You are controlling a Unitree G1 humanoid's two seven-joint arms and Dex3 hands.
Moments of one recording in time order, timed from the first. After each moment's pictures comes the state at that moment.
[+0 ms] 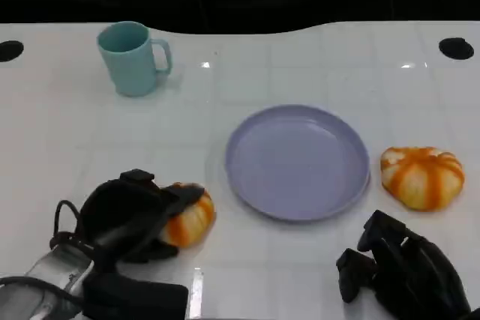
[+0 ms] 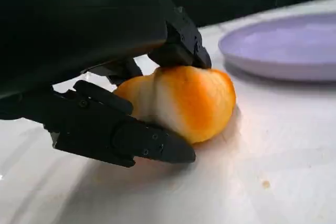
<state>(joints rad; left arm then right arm) -0.37 0.38 -0.46 0.63 0.97 -0.37 0.36 -0.01 0.06 -0.15 0.44 0.48 -0.07 0.78</state>
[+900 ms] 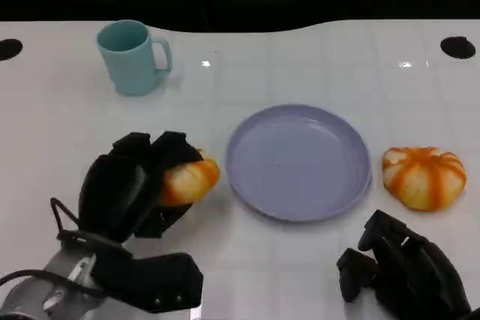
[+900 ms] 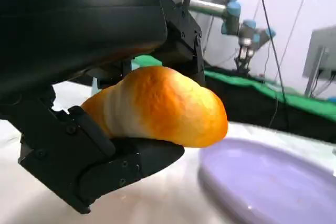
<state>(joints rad) -0.42 0.30 -0.43 0.70 0.75 -0.50 0.70 -0.02 0.06 -0.15 0.45 0.48 -0.06 0.78</state>
